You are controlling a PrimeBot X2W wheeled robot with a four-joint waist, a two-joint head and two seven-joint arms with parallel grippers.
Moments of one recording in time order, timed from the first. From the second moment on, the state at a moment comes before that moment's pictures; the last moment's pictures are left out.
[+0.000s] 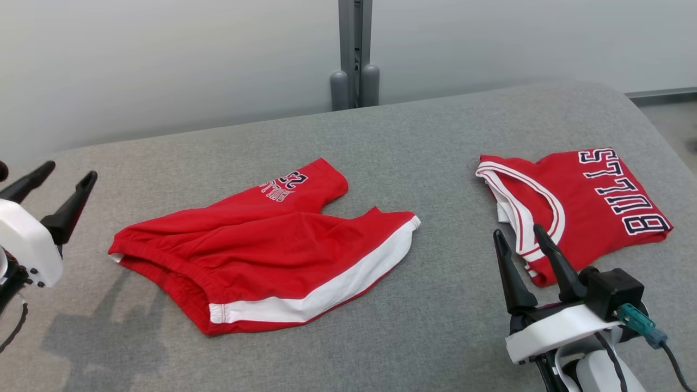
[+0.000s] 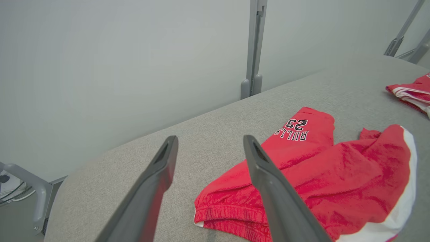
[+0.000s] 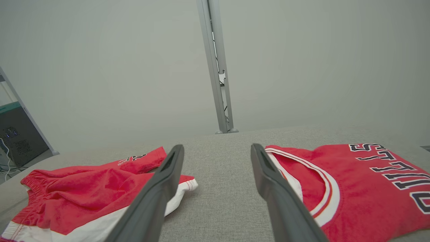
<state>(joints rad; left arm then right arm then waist) -0.77 0.83 -0.98 0.55 -1.08 -0.13 -0.10 -0.19 -0.05 0.17 0.31 0.27 0.13 -0.26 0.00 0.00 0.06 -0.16</state>
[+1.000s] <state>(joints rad) 0.02 0.51 -0.29 -0.06 -0.69 0.22 -0.26 -0.11 -0.05 0.11 0.29 0.26 0.13 -0.26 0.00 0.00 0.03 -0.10</state>
